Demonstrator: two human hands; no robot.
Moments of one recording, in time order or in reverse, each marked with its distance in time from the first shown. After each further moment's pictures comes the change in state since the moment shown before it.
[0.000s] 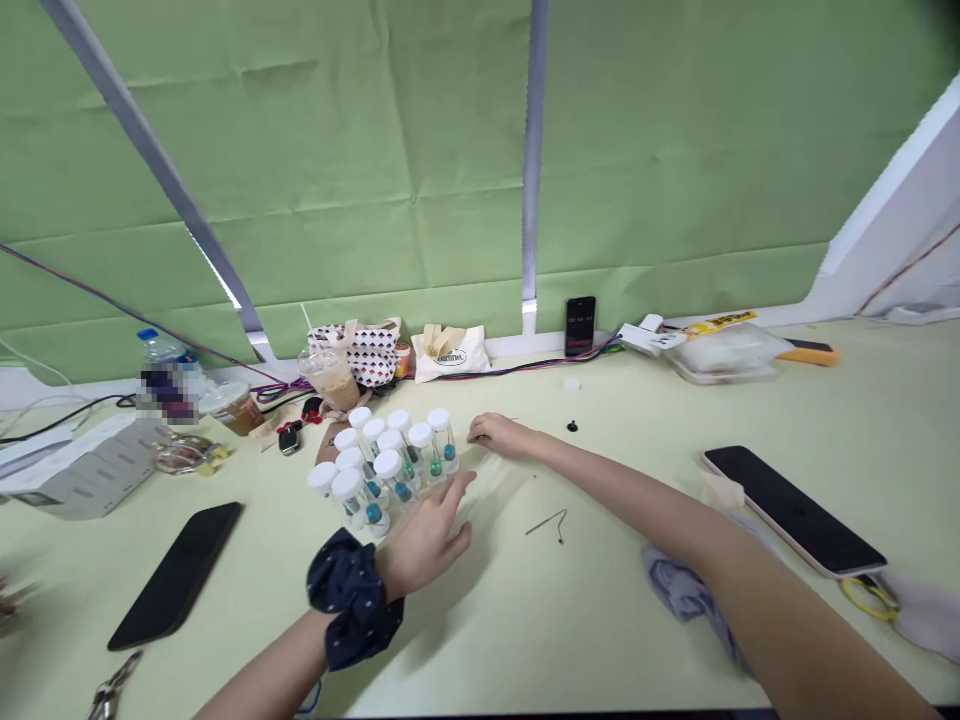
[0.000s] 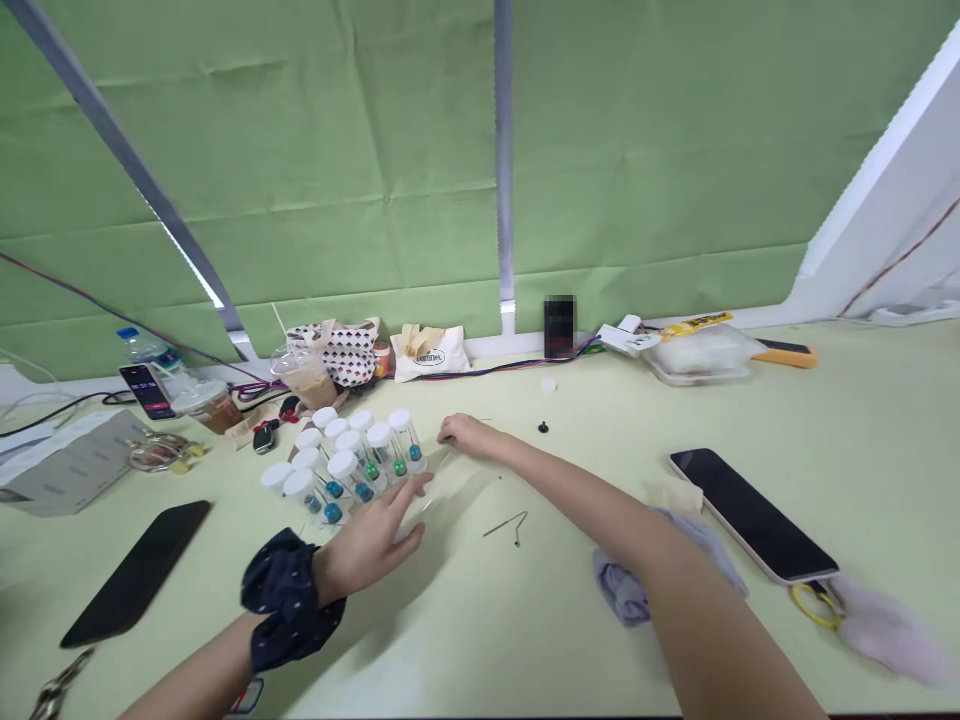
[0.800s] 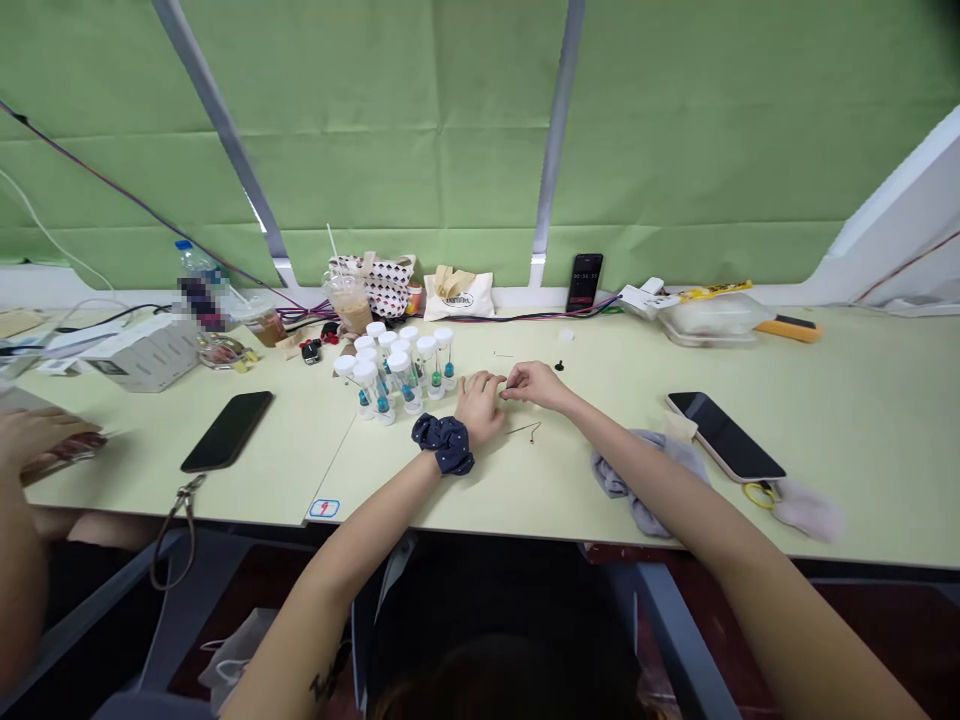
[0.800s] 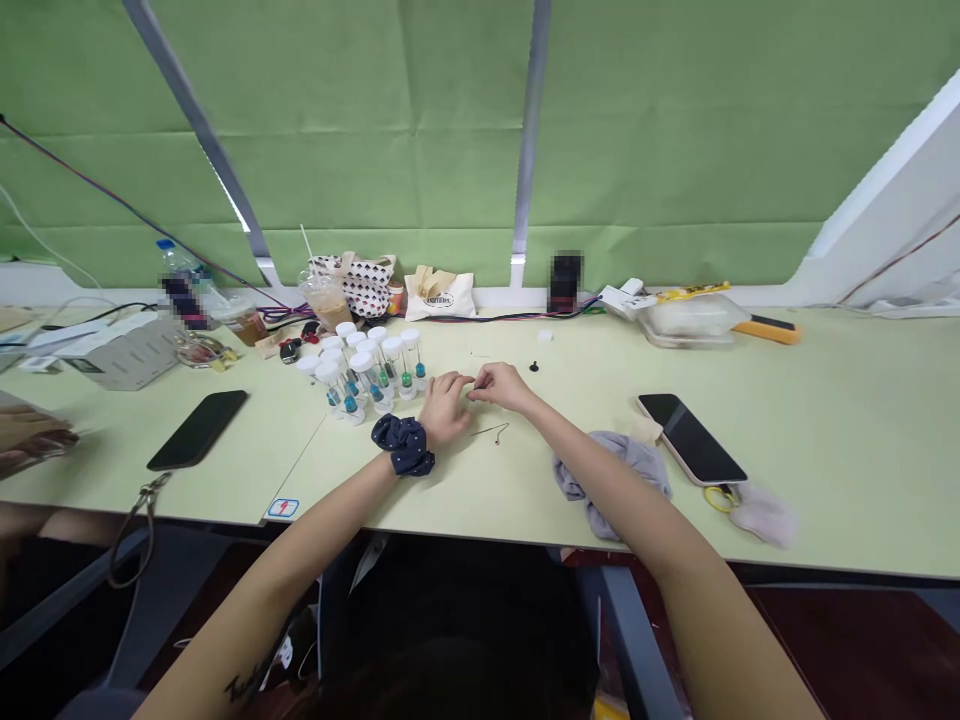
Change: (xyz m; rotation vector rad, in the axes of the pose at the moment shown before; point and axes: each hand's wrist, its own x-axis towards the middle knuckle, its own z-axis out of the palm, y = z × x) left_hand 0.063 0.033 0.086 0.025 0.363 -0.004; right_hand -0.106 -0.061 -0.021 0.547 0.251 0.479
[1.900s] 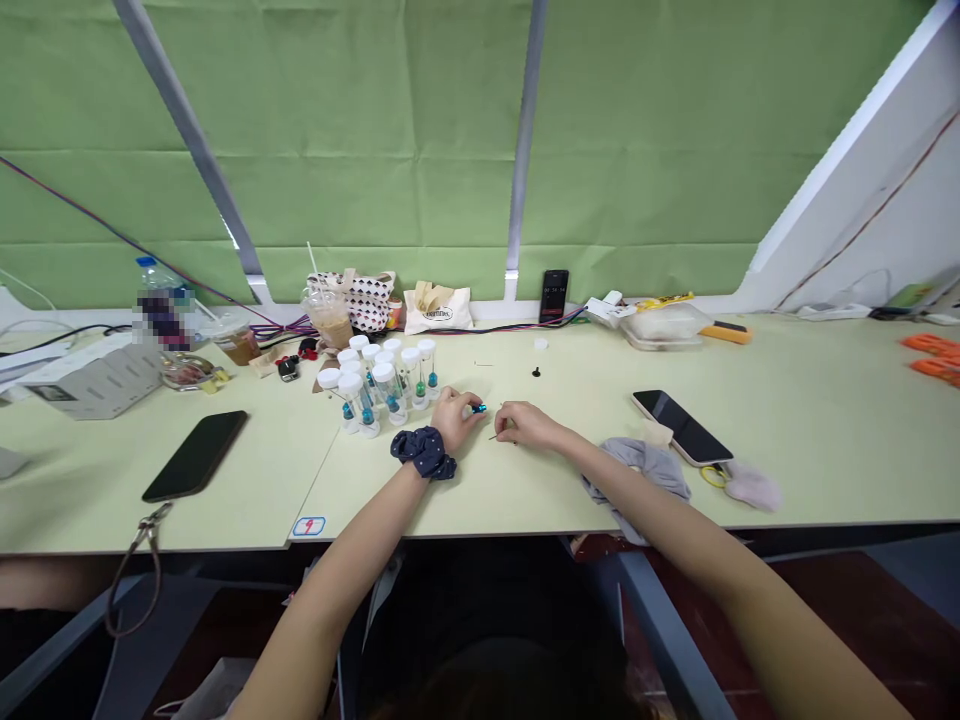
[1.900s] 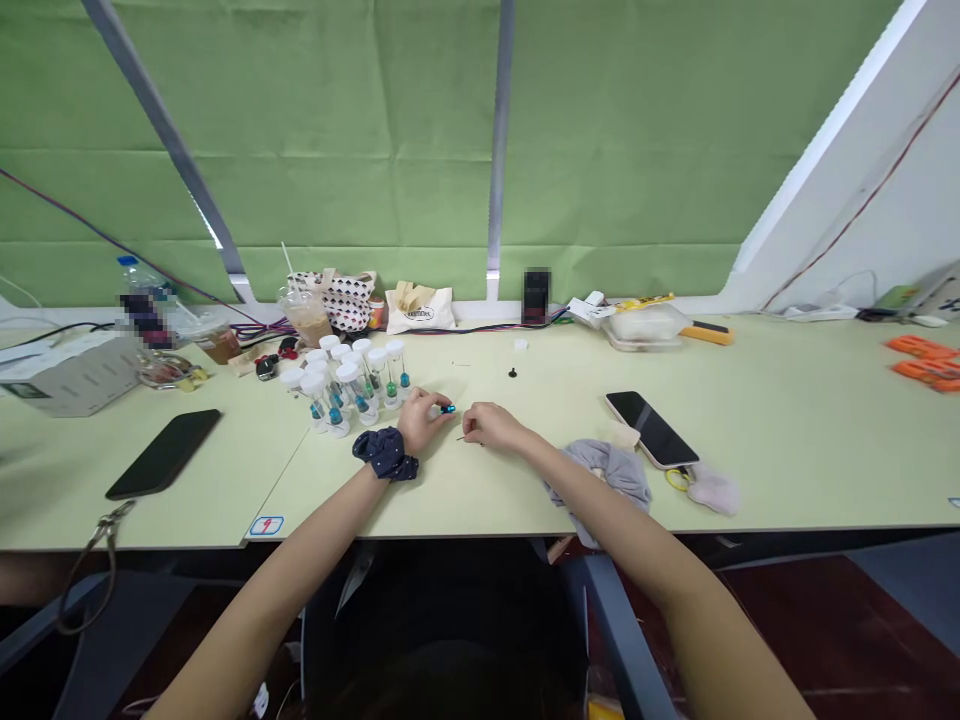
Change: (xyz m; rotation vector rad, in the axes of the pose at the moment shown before) left_hand -0.006 -0.033 0.015 -0.211 0.194 0.041; right_hand -0.057 -0.013 0.012 -0.595 -0.161 -0.112
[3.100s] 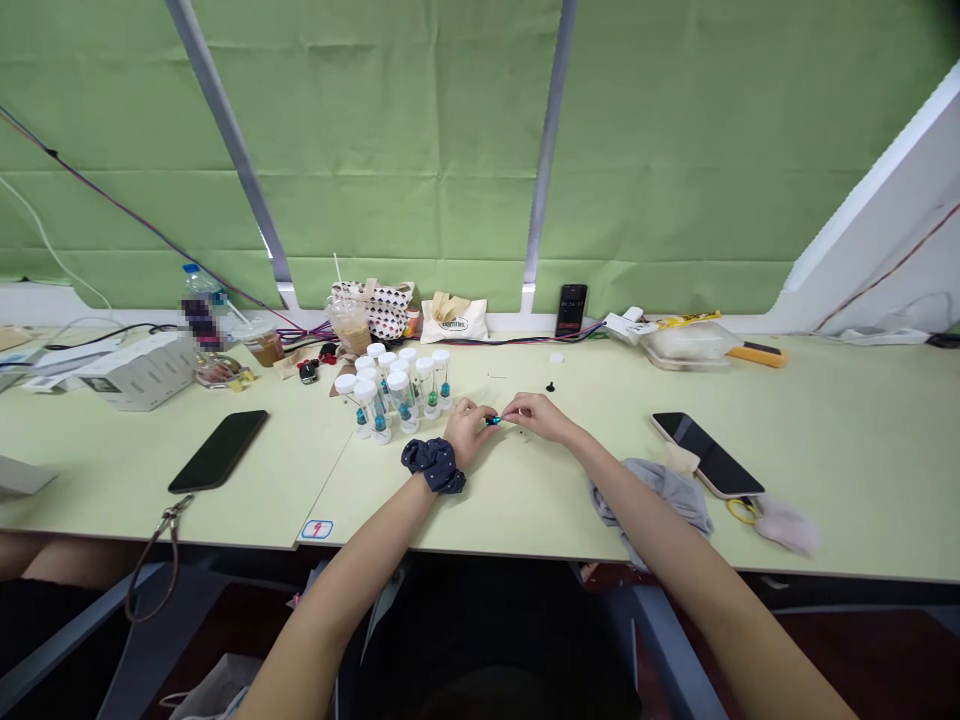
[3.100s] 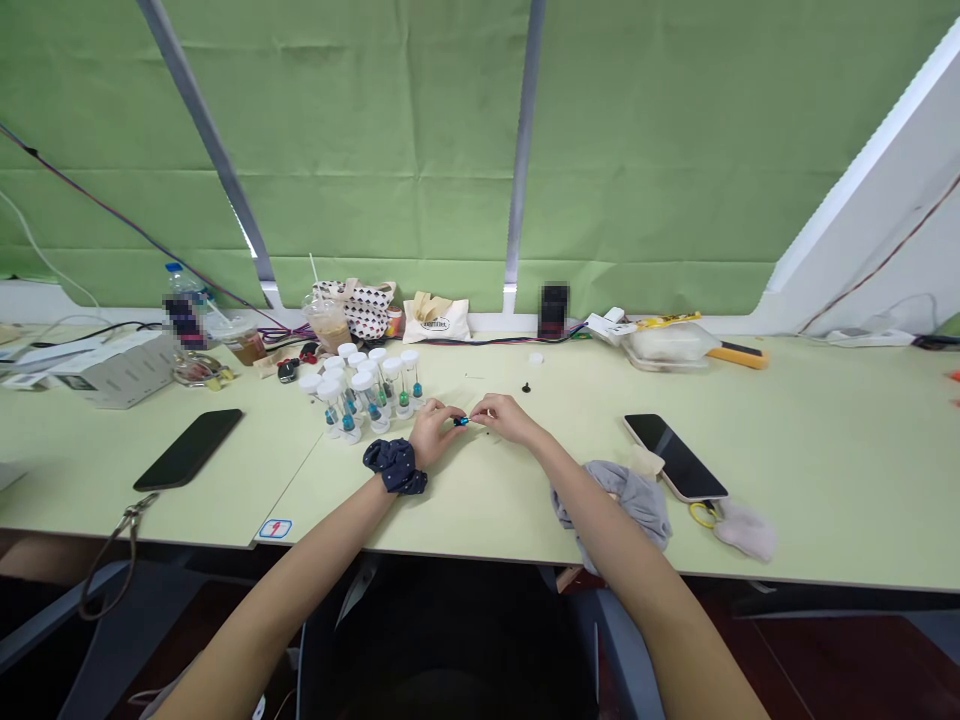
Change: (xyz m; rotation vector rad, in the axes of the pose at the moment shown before) left_hand 0.000 0.008 -0.003 0.047 0.006 0.059; right_hand 0.028 0.025 -0.010 0.292 0.208 -0.135
